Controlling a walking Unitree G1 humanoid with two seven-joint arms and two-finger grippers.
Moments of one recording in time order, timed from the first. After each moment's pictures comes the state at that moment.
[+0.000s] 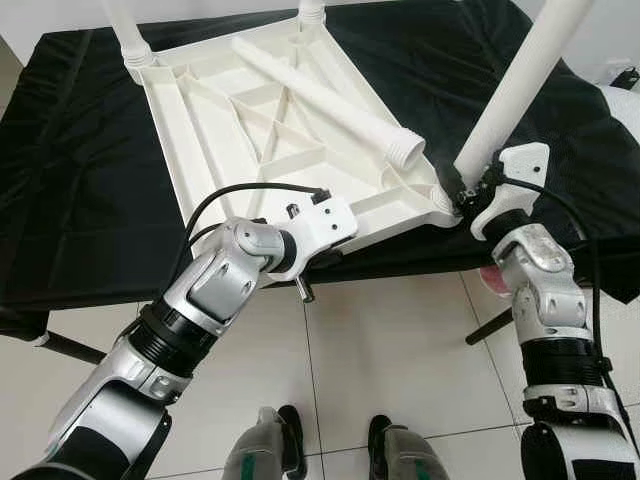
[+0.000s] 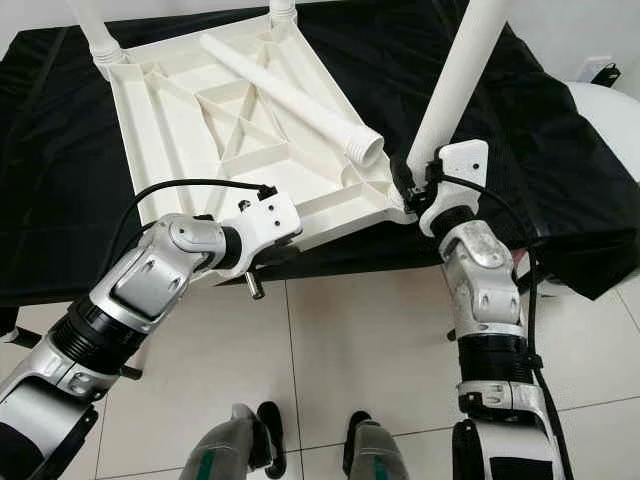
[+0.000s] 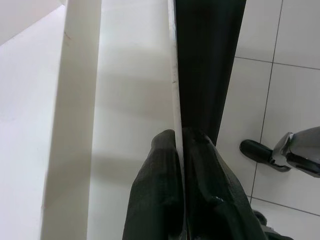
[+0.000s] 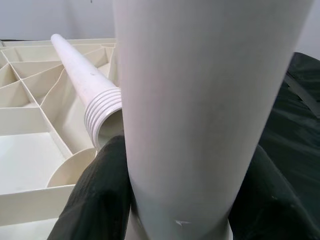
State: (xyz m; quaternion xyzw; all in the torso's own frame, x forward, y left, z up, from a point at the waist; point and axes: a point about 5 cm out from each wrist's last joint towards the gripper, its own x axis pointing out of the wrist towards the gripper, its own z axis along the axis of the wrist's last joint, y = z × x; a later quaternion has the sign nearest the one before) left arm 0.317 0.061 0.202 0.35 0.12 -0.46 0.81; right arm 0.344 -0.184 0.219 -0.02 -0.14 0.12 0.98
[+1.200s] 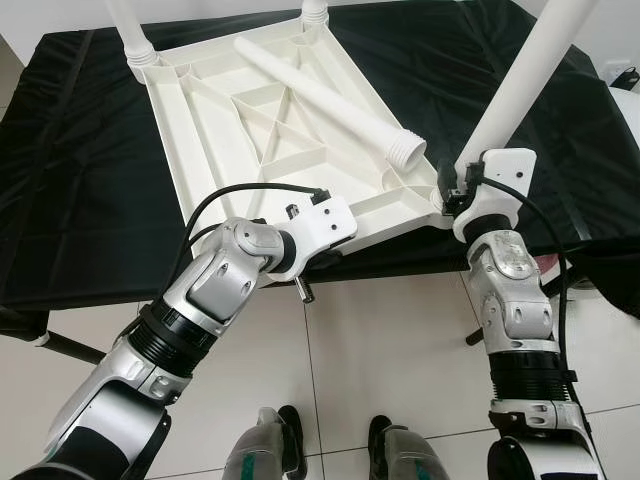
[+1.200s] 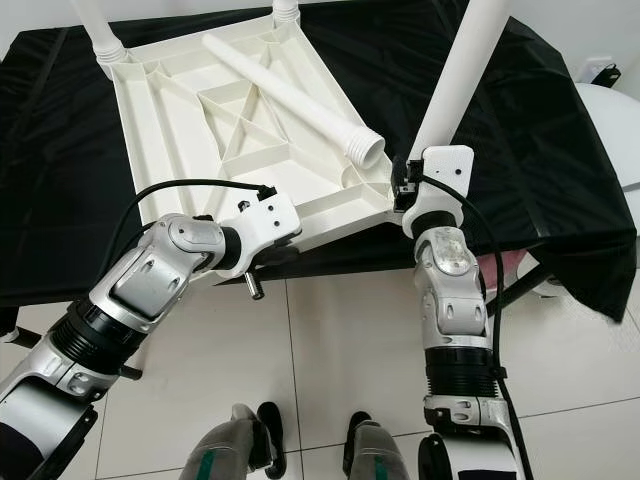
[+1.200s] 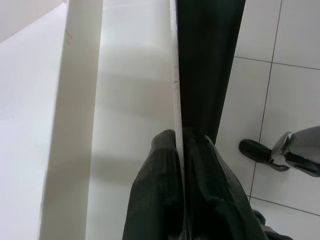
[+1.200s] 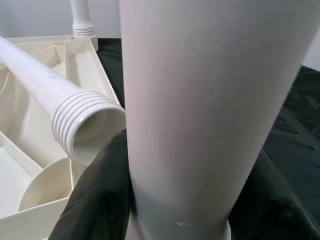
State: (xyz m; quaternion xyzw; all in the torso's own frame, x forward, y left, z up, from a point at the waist) left arm 0.317 0.061 0.202 0.35 0.12 -0.46 0.81; right arm 0.336 -0.163 0.218 0.00 -0.14 -0.01 0.99
